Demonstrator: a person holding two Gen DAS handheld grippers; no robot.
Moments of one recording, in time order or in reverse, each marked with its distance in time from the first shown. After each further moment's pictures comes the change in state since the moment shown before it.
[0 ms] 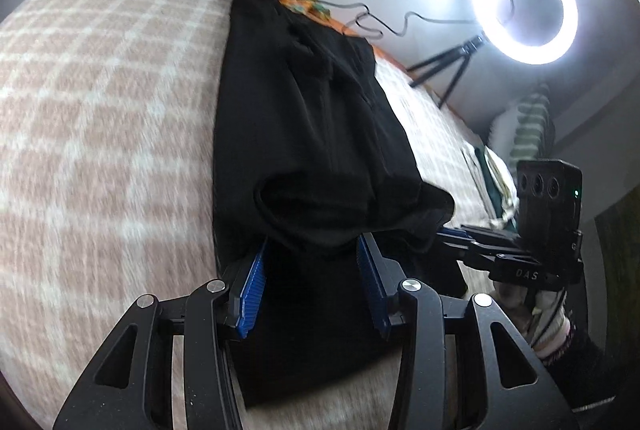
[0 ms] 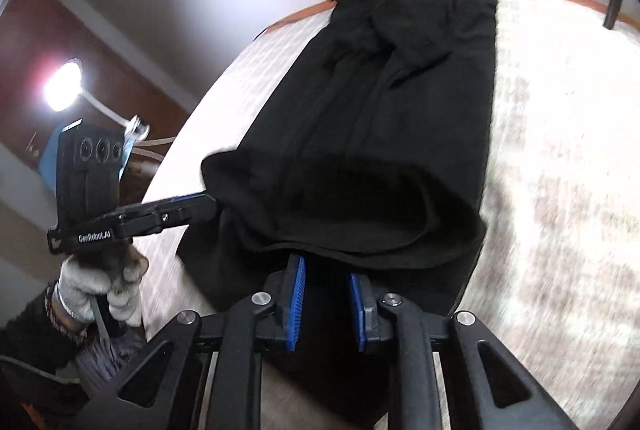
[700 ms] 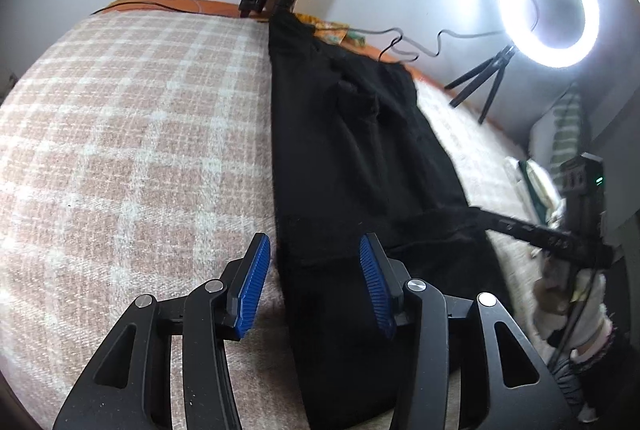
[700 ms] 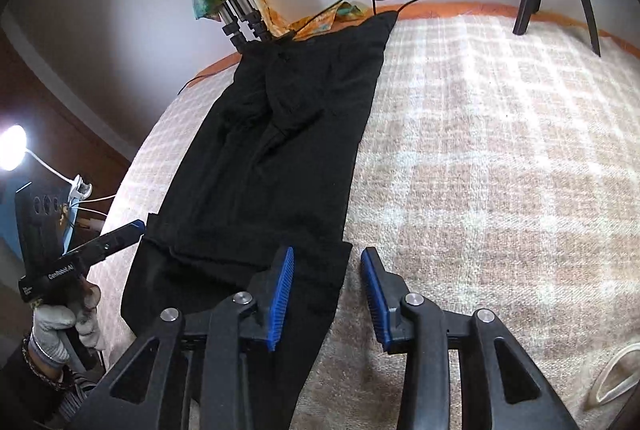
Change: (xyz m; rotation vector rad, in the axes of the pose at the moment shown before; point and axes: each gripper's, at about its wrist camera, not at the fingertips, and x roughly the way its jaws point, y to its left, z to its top) left arm 0.001 0.008 0.009 0.069 -0.070 0.192; right arm -0.024 -0.043 0.018 0.116 -0.108 -0.207
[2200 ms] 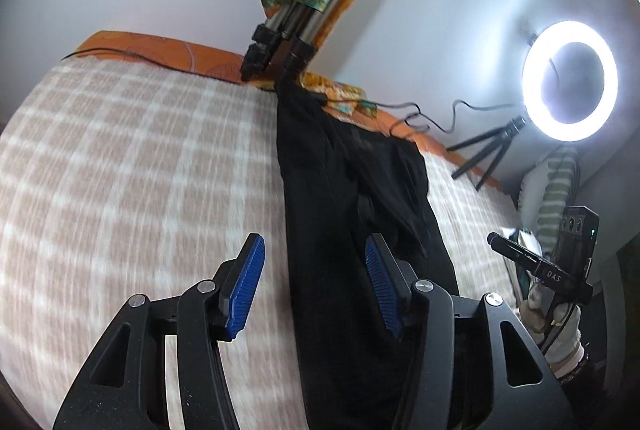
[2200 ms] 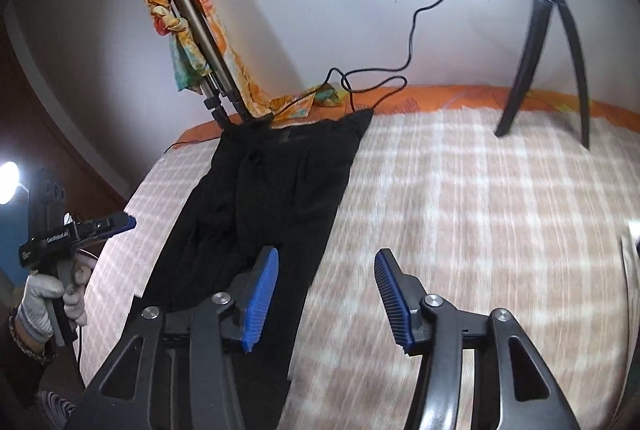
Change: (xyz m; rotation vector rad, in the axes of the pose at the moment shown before) left arm 0.017 0.034 0.117 -0.076 -0.045 -0.101; right arm -0.022 -0.025 0.084 -0.042 -0.158 -0.042
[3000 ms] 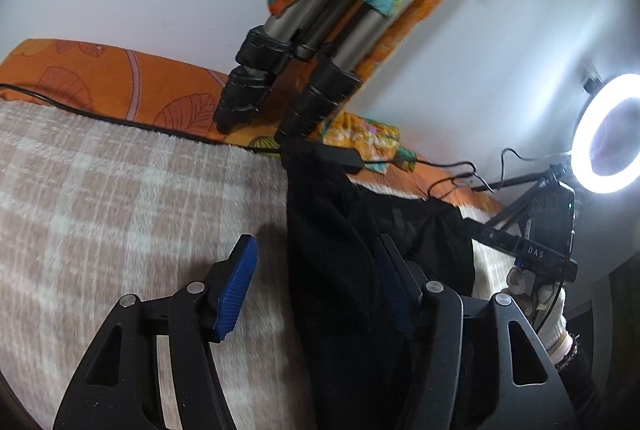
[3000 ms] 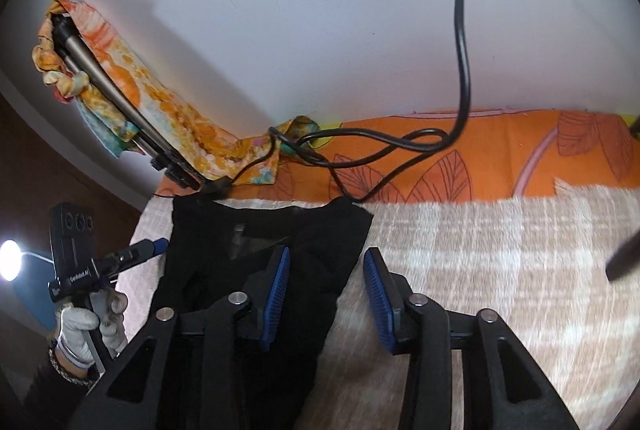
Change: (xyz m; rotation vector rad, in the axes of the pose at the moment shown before) left arm 0.114 0.034 0.089 -0.042 0.041 -0.058; right arm 0.144 -0.052 0.114 0.094 0.105 0.154
